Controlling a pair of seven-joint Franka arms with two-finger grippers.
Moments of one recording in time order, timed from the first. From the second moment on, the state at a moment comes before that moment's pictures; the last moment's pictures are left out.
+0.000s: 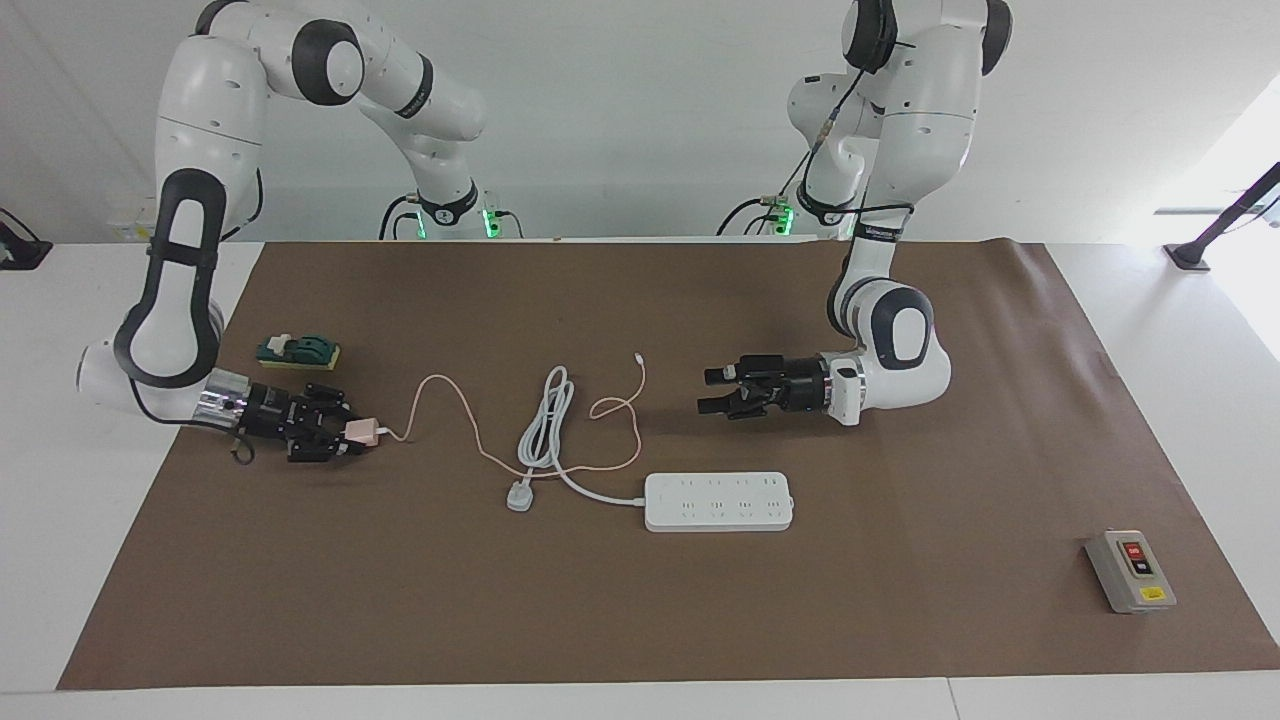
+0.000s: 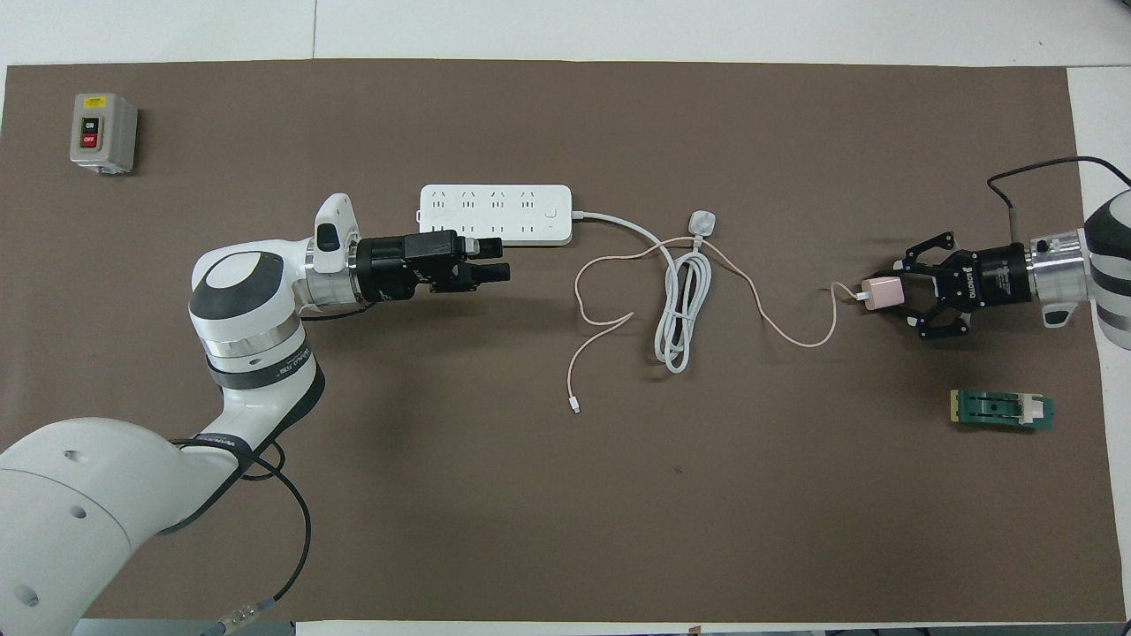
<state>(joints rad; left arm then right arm) -0.21 0.45 -0.03 -1.96 -1.73 1.73 0.77 -0.32 0.56 -0.05 -1.75 0.82 1.76 0.52</state>
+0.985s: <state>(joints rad) -0.21 0.45 -0.03 -1.95 -1.71 1.73 0.76 0.02 0.51 -0.02 -1.53 0.85 1.77 1.08</state>
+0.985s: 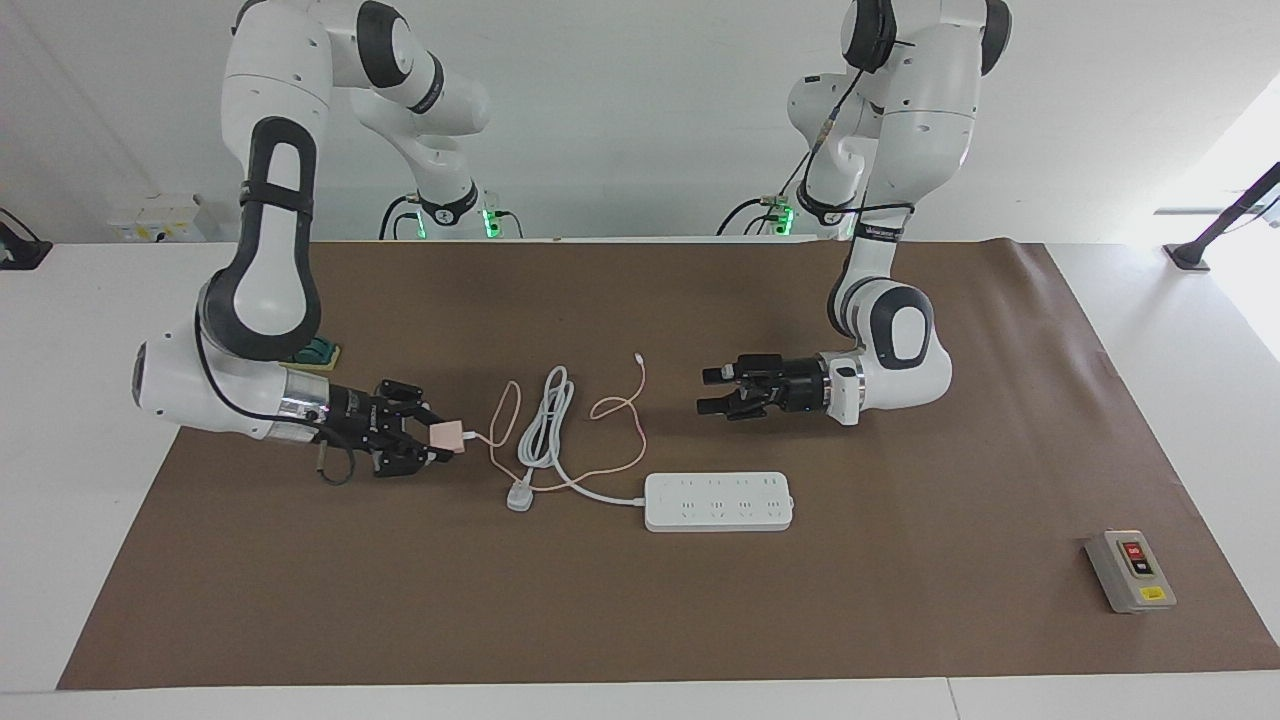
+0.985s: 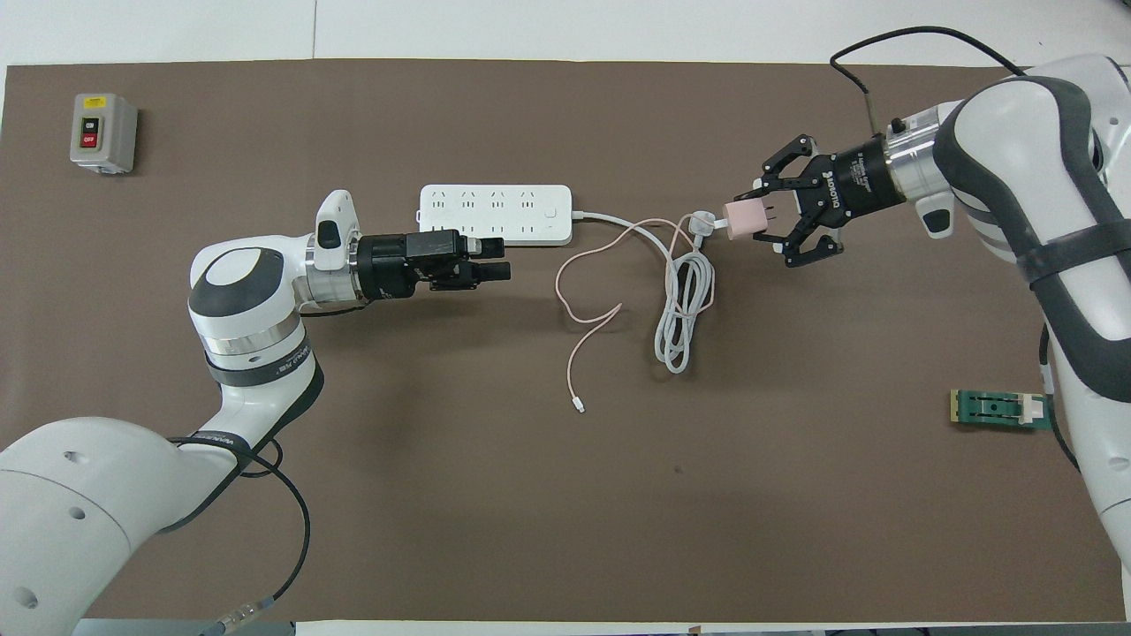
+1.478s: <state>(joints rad) -0.21 0.45 -0.02 -1.95 -1.68 1.74 0.77 0.25 0.52 -0.02 -1.51 0.88 1.97 1.23</state>
